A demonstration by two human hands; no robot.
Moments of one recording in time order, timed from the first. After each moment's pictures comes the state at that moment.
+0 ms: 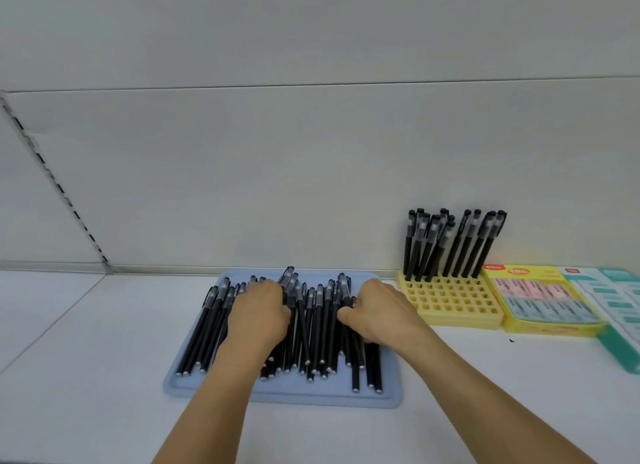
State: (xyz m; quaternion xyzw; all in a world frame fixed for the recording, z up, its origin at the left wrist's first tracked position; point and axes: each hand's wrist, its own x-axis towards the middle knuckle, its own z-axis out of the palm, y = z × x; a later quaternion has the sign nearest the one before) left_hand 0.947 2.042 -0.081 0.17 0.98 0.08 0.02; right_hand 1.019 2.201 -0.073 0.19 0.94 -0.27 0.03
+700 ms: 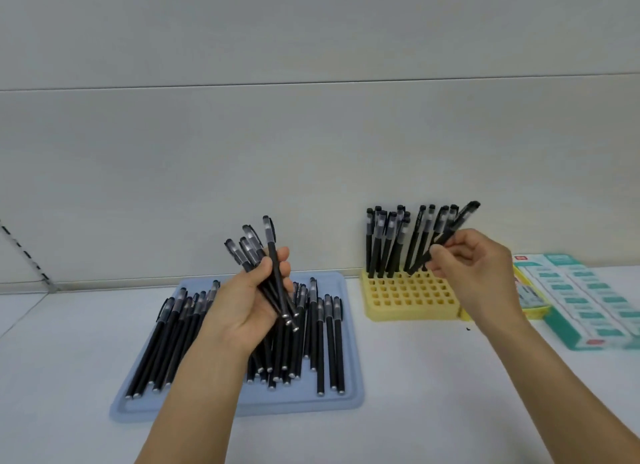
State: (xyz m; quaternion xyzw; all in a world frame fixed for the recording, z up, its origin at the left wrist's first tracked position) left_hand 0.954 2.079 -0.062 -0.03 0.41 0.86 0.30; right_hand 1.084 2.320 -0.058 0.26 0.75 -0.49 -0.37
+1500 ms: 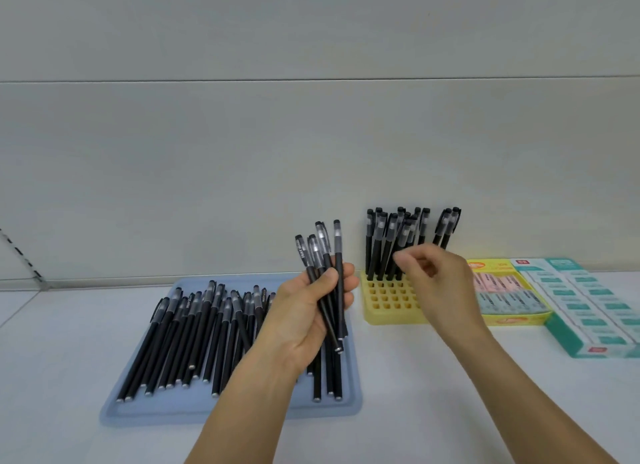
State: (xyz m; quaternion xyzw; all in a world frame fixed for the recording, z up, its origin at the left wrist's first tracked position) left_hand 0.994 2.125 -0.063 0.05 0.47 0.81 0.34; right_hand 1.067 2.294 -0.065 0.23 0.82 -0.41 -0.33
